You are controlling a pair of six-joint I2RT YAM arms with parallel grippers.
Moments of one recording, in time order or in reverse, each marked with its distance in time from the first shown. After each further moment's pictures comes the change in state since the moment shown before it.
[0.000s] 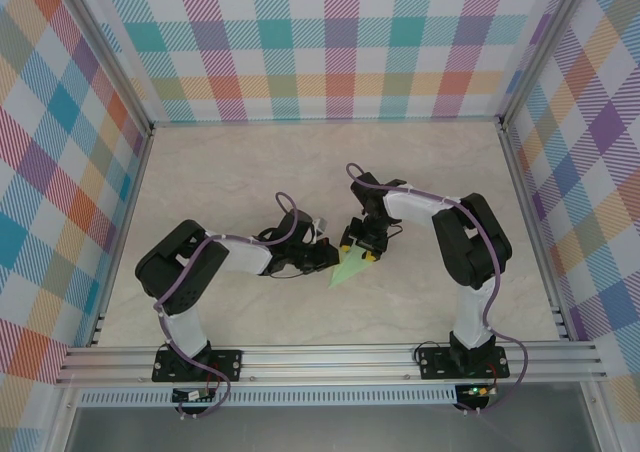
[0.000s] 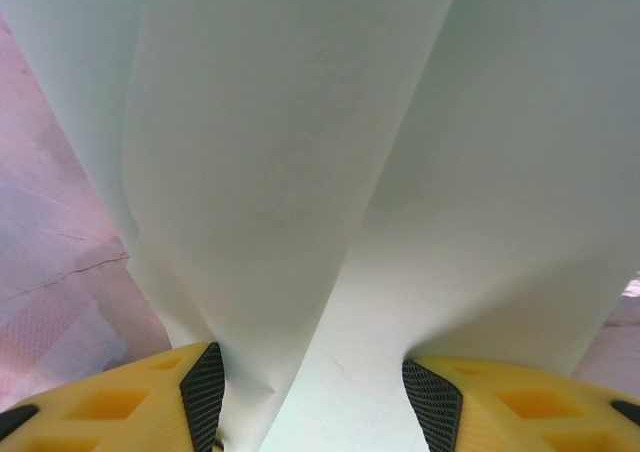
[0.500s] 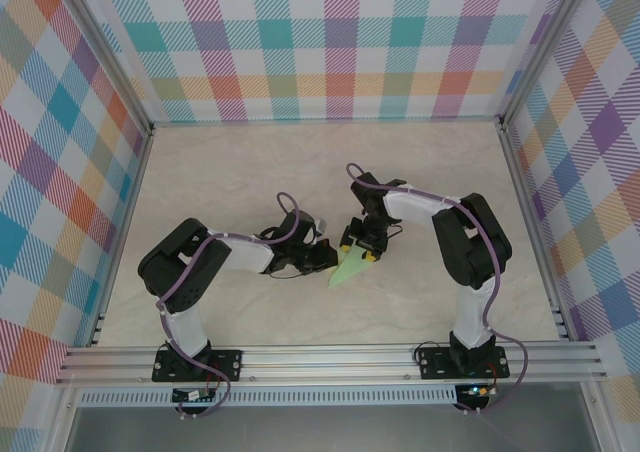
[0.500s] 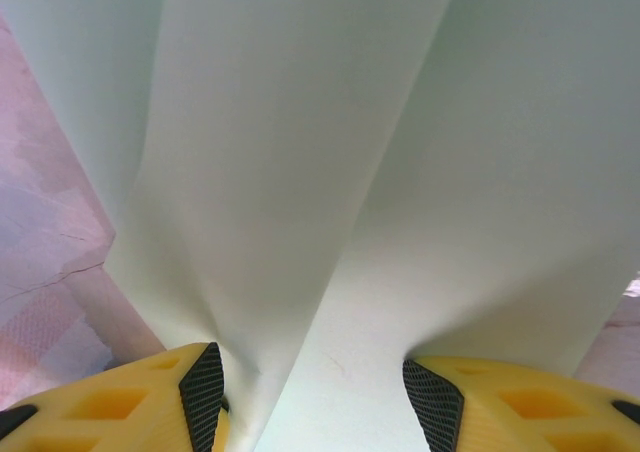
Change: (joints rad) left arm 0.000 0.016 0.020 -0.053 -0.024 0.022; right arm 0.000 0.001 0.000 0.000 -0.002 0.000
